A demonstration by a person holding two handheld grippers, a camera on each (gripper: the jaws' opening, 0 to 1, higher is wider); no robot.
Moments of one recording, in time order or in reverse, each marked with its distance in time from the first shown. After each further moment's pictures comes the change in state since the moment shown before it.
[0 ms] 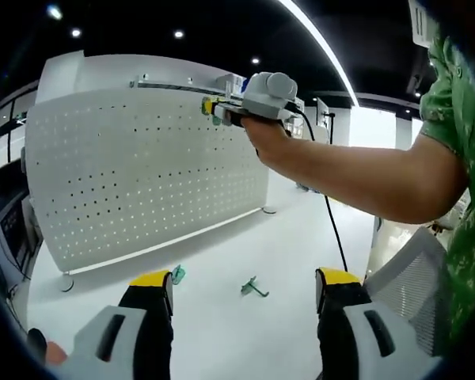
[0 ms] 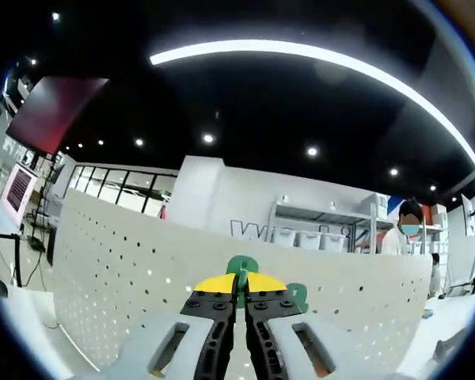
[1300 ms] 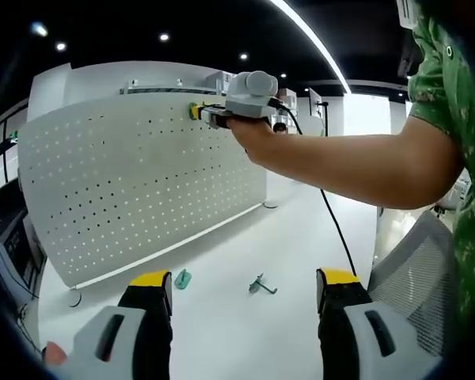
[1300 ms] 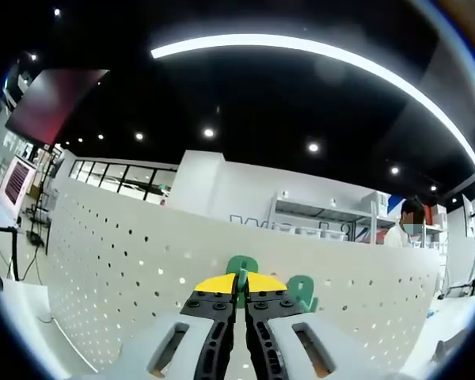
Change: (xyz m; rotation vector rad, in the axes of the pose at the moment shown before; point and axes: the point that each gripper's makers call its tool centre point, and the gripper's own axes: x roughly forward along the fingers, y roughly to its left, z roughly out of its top) left arm 0.006 0.003 0.000 0.089 0.022 -0.002; right arm 0.013 0.000 -0.016 -0.015 0.024 0.000
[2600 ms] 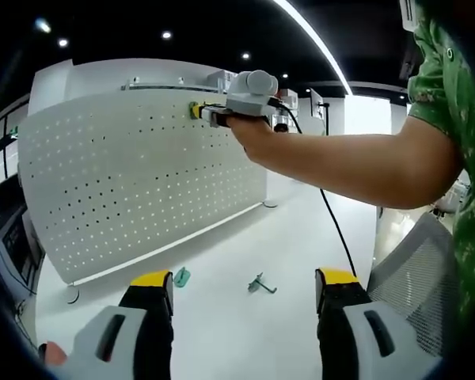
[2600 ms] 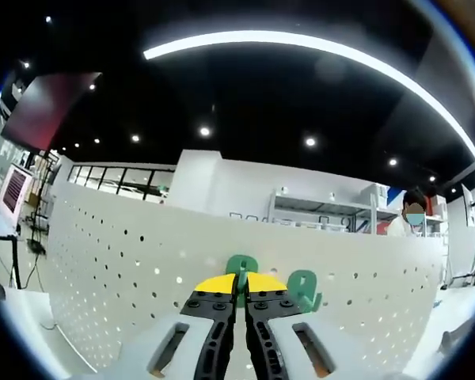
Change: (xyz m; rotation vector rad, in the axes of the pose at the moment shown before) left arm 0.001 0.002 -0.003 -0.018 0.004 -0.003; right arm 0.001 0.000 -0.003 0.042 0.014 -0.008
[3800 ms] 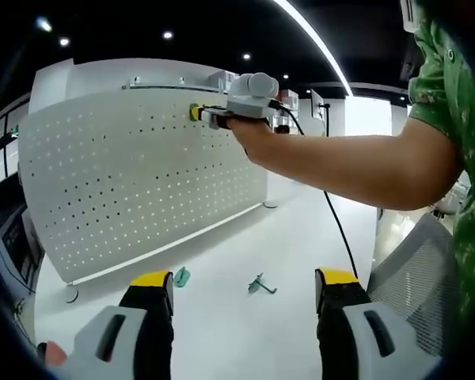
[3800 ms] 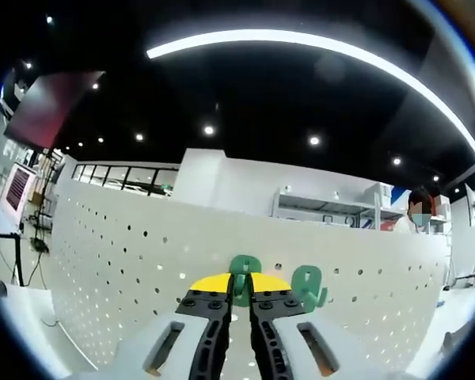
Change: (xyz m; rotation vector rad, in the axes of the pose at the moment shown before) left arm 0.000 0.001 0.000 -0.007 -0.004 0.001; right arm 0.001 0.003 -0.004 -0.008 0.007 0.022
